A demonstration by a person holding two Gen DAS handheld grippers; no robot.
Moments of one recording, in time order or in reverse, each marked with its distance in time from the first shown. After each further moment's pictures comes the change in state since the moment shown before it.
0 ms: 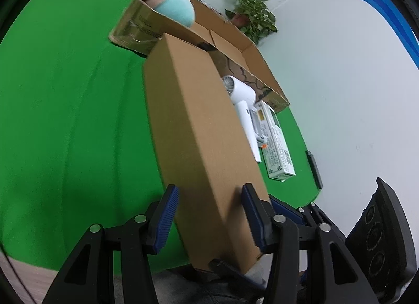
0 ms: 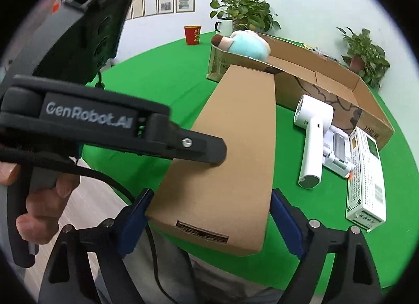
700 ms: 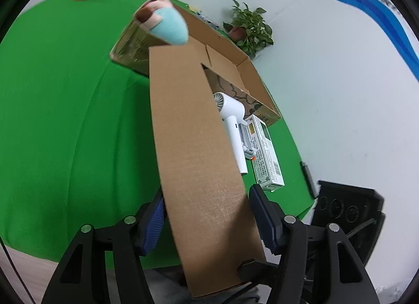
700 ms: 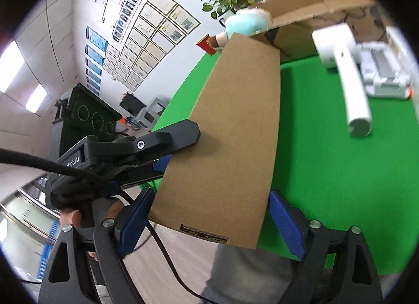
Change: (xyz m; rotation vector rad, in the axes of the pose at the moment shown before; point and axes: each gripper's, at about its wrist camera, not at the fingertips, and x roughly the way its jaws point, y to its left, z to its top) left arm -0.023 -0.017 0.000 0.013 -0.066 -0.005; right arm 0.013 -0.065 -0.012 0.446 -0.007 0.568
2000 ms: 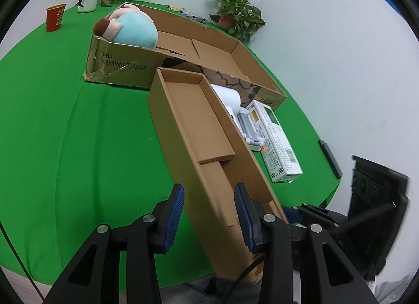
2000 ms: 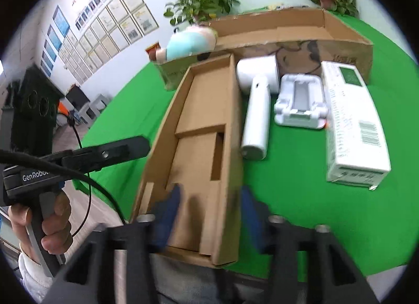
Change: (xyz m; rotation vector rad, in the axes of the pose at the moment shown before) left arm 0.039 -0.036 -0.003 0.180 0.039 0.118; right arm -0.023 -0.022 0.009 -0.082 -0.021 -0.389
